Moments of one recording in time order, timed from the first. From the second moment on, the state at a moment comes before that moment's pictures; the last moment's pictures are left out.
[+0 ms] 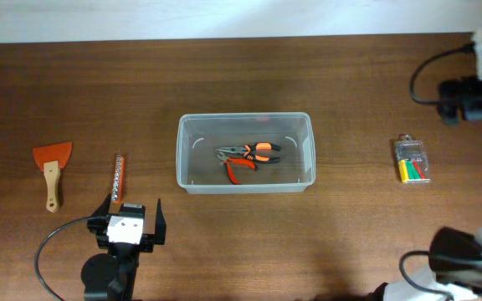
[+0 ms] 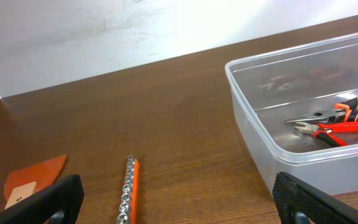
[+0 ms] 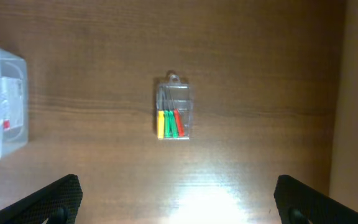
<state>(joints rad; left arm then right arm) -0.01 0.01 0.10 -0.30 0.02 0.20 -0.36 1.80 2.33 -1.68 -0.02 -0.42</state>
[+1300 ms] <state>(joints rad) -0.01 0.01 0.10 -0.30 0.02 0.20 -0.48 2.21 1.88 -1.31 -0.07 -0.43</state>
